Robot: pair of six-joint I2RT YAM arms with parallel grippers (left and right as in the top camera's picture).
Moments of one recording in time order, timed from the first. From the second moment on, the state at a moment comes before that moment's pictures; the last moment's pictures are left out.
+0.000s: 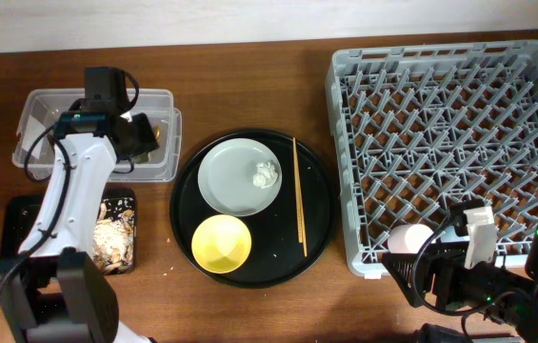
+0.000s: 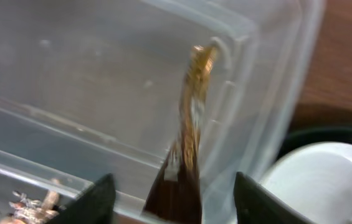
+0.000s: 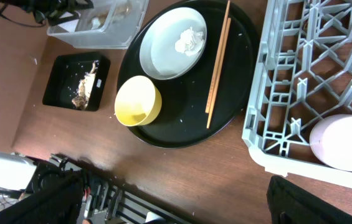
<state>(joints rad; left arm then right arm) 0.02 1.75 1.46 -0.85 -0.08 -0.29 -0.33 0.77 1.23 -1.57 -0.77 -0.21</state>
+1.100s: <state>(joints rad) -0.44 1.87 1.46 -0.91 -0.03 -0.11 -0.33 0.77 1.23 -1.57 -0.76 -0.21</state>
